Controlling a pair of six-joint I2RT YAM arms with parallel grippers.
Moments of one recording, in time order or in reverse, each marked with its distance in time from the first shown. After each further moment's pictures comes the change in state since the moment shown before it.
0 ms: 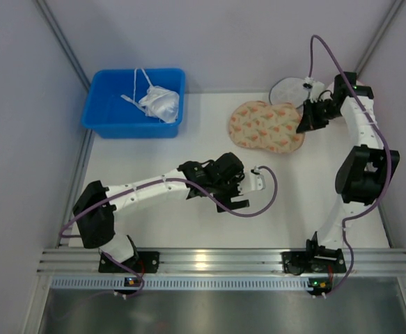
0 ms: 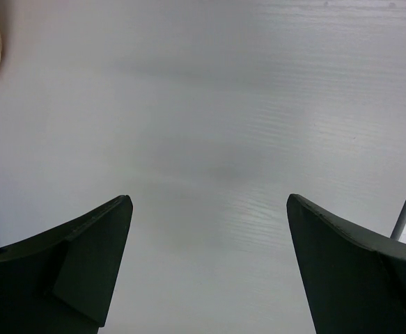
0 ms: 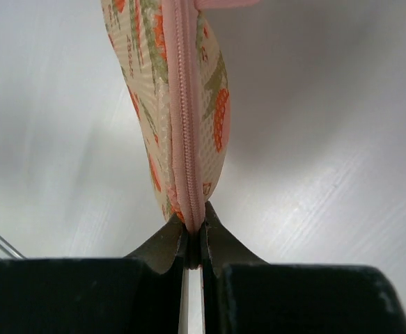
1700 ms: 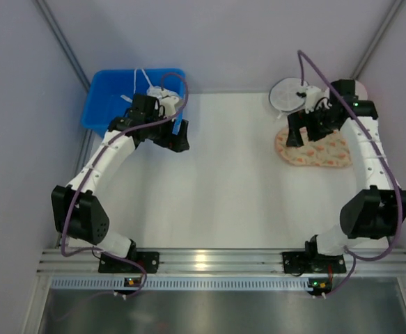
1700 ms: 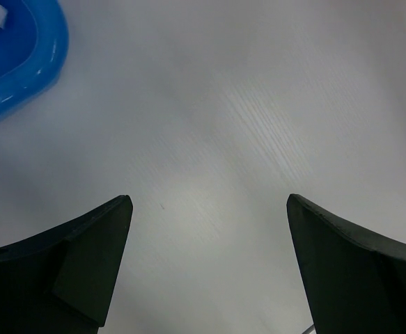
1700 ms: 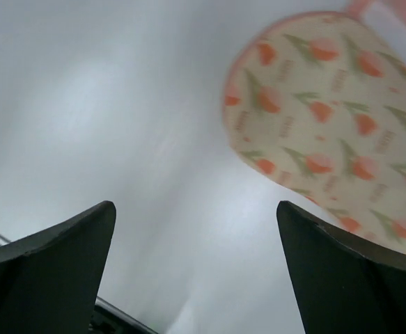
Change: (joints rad) left arm 0.775 -0.033 0.136 -0.092 0.369 -0.341; right arm 0.014 -0.328 -0.131 -0.022 0.232 -0.028
